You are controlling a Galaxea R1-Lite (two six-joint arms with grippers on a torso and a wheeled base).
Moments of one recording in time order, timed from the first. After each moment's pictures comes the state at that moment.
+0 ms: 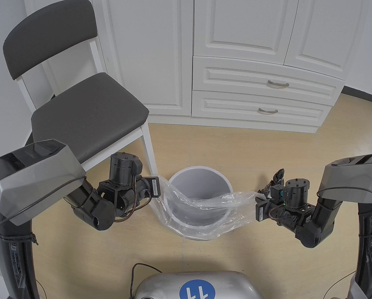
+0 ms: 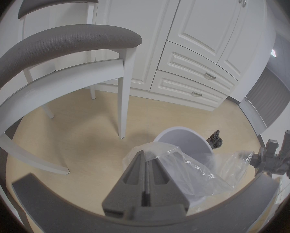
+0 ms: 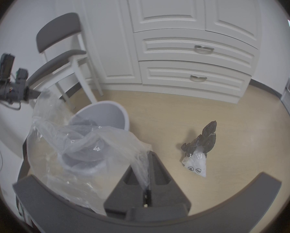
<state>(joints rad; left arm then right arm) -0.45 2.25 -0.96 -0.85 0.15 -0.29 0.33 2.35 -0.62 -1.34 -0.06 -0.01</state>
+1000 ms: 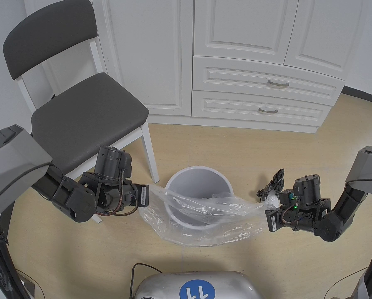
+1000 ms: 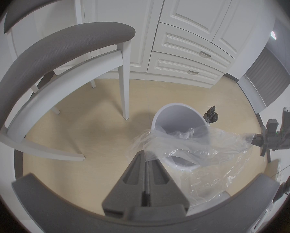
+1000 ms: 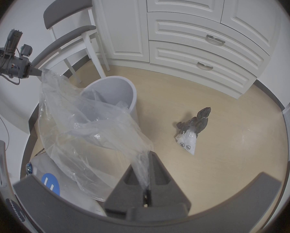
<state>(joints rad) -0.44 2.05 -0.91 -0.49 0.09 -0.20 0.33 2.10 -0.53 -0.93 -0.03 -0.08</state>
